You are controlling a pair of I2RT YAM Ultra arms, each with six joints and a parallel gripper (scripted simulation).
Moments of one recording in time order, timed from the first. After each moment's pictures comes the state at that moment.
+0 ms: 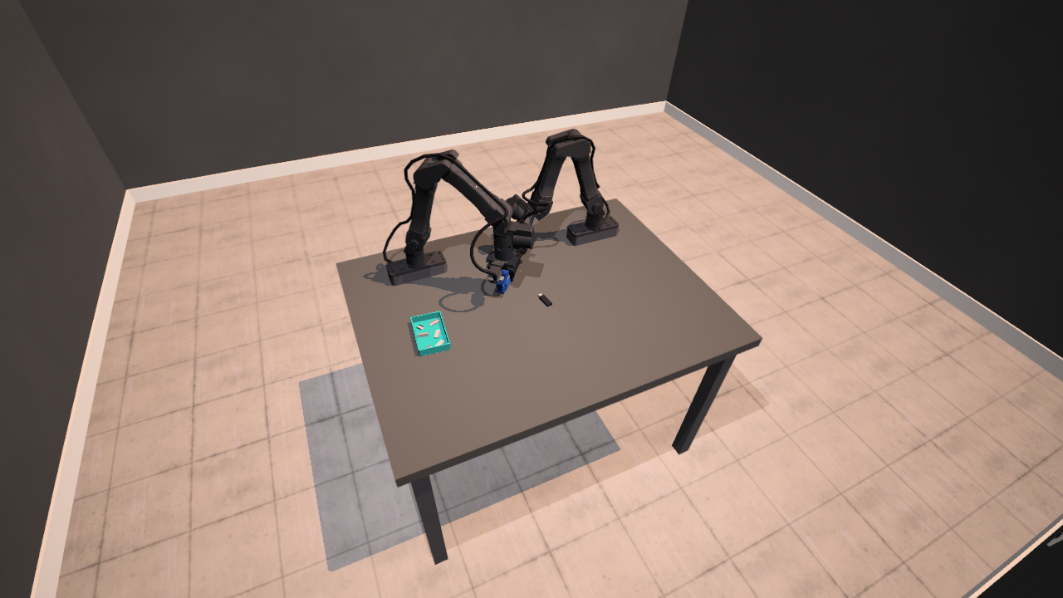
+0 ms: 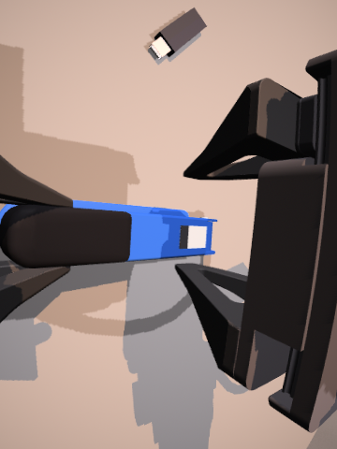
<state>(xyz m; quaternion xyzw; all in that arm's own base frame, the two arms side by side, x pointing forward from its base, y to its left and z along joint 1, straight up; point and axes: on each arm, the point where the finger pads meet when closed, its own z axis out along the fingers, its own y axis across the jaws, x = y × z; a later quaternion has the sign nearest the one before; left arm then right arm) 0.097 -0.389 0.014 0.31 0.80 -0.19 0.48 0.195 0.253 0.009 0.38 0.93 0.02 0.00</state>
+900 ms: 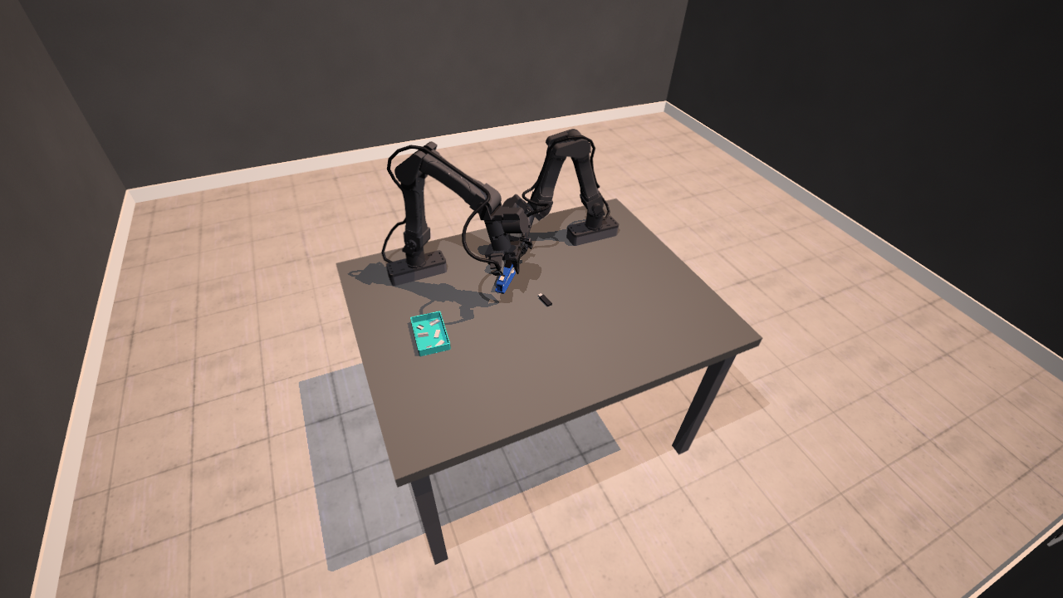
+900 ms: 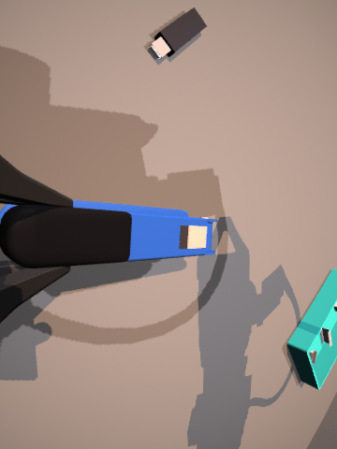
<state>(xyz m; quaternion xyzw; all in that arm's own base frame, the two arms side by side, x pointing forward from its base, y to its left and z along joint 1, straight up) 0.097 -0.389 0.014 0.31 0.80 -0.19 0.48 0.267 0.240 0.095 0.30 0.94 0.12 0.08</state>
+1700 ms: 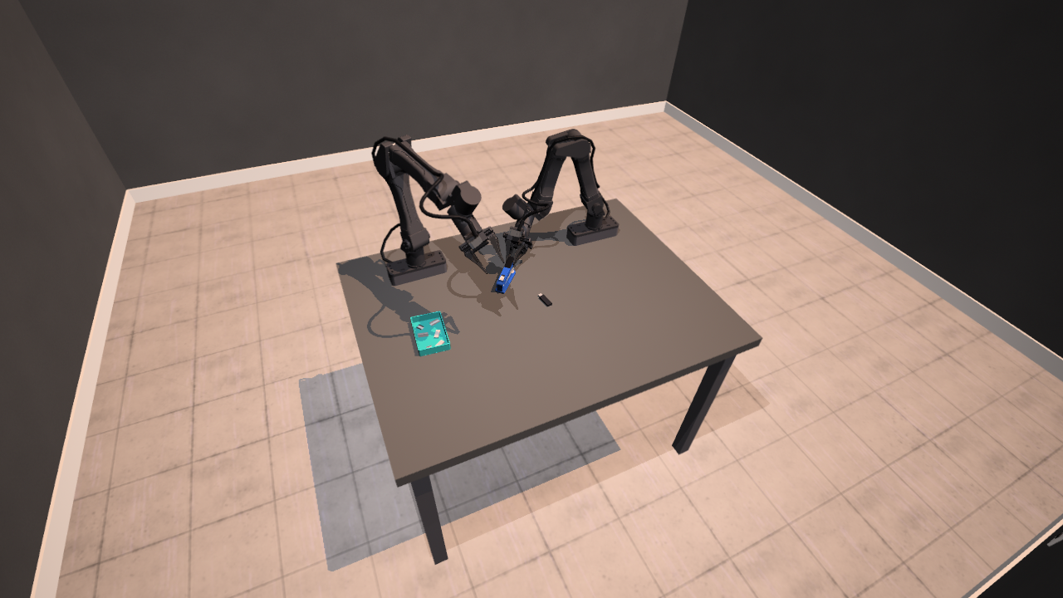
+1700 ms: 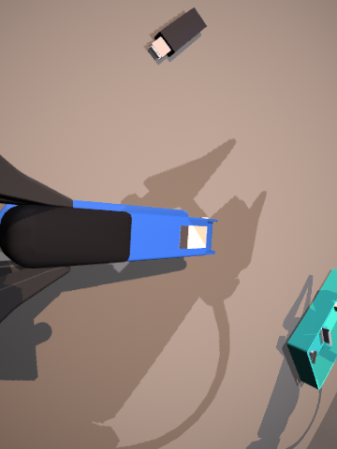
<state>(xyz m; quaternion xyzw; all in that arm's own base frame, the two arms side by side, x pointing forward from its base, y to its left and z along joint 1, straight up) 0.097 -0.389 0.014 0.31 0.80 -0.19 0.48 0.392 0.136 0.250 0.12 0.87 0.20 0.43</state>
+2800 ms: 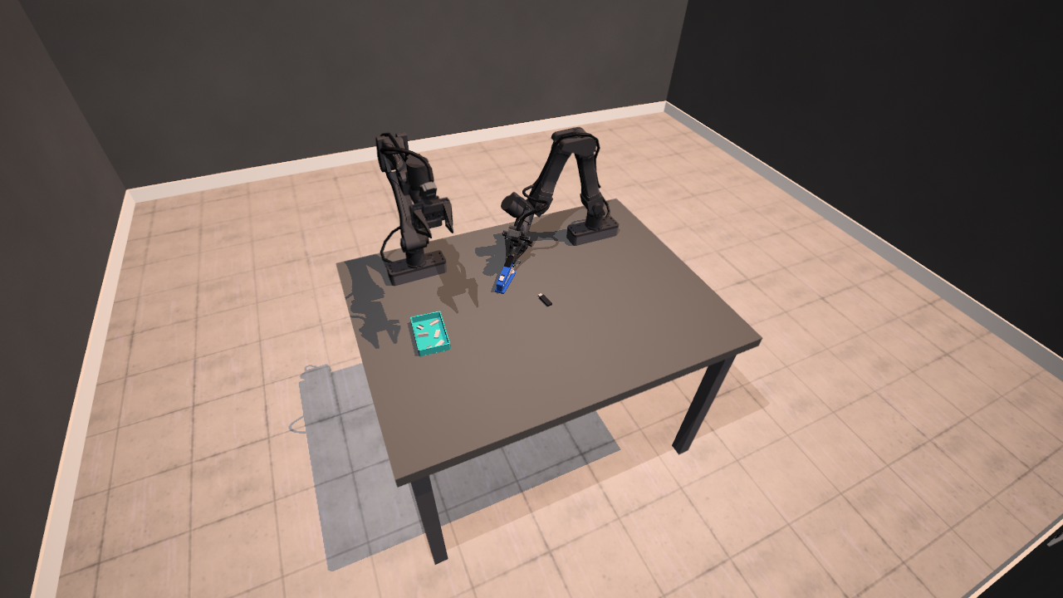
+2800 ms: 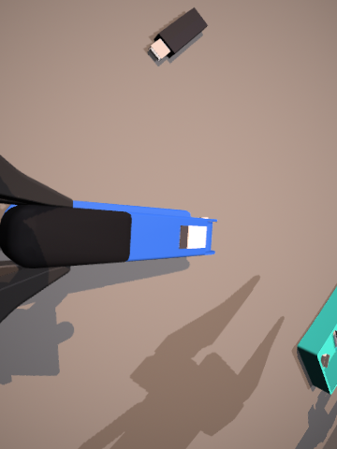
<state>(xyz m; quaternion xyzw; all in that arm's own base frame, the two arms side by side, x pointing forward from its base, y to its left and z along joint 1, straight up) 0.099 -0.391 0.022 0.32 0.82 -0.18 0.45 0.386 0.001 0.397 0.00 0.72 0.00 0.69</state>
